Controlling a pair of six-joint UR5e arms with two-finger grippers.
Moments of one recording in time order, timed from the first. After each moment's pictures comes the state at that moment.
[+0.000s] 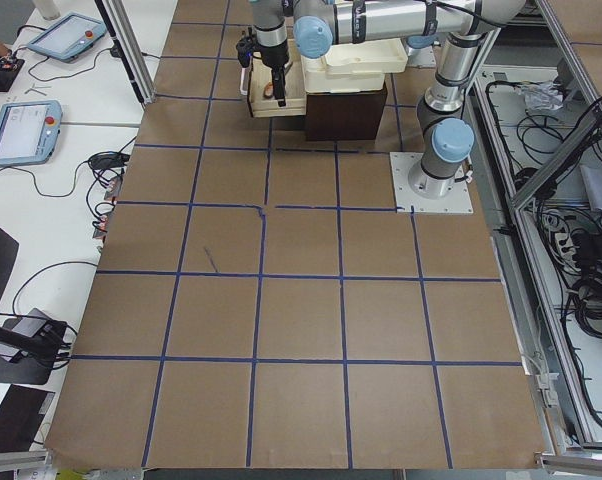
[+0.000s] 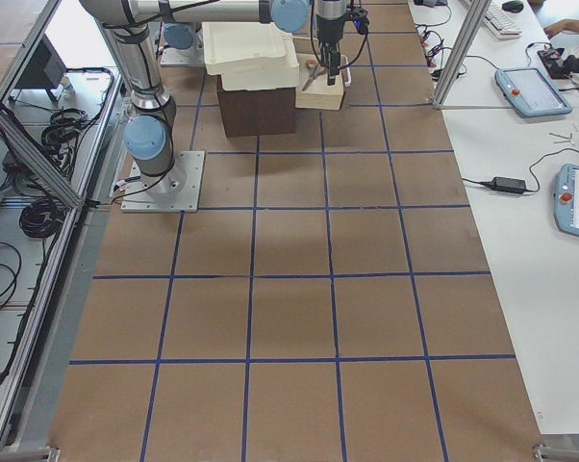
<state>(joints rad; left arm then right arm) -1.53 -1.66 -1.61 -1.57 1.60 0.00 1.59 -1.49 1.50 -1.62 -1.64 -0.09</state>
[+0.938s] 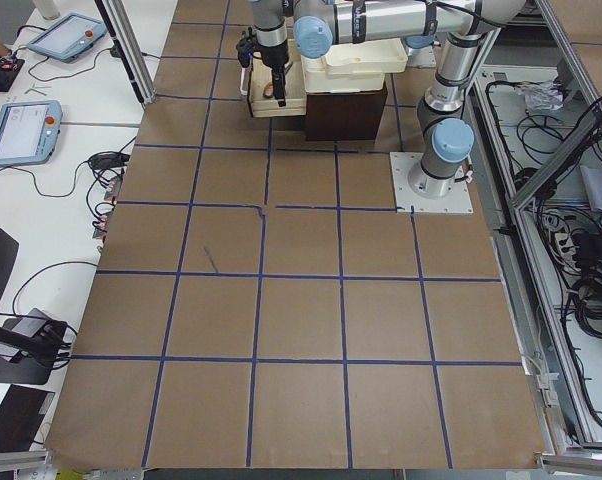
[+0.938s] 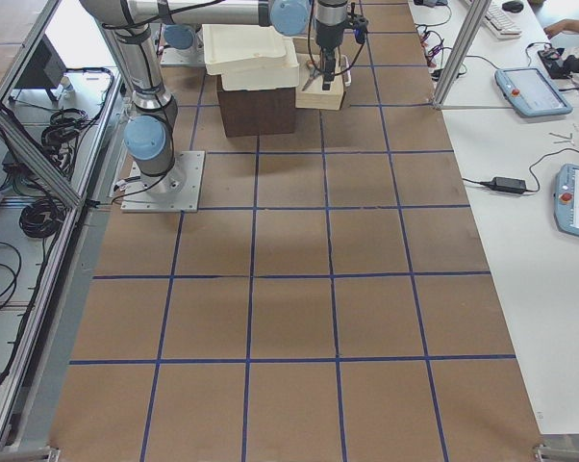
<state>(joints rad) -1.53 -1.66 -1.61 -1.57 1.60 0.00 1.57 -1.49 1.50 -1.58 -1.62 -0.02</state>
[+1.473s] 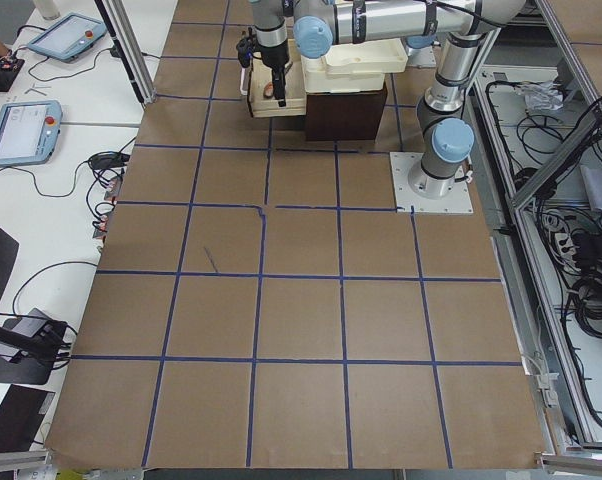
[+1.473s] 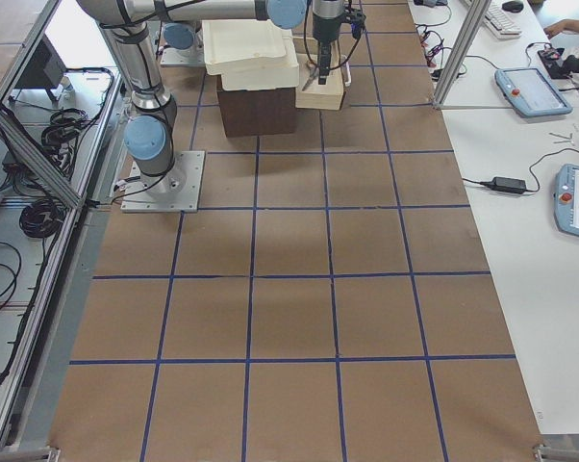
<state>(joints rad) -1.53 -1.66 -1.61 -1.57 1.60 0.00 1.58 -1.51 1.48 -1.54 -1.59 0.05</state>
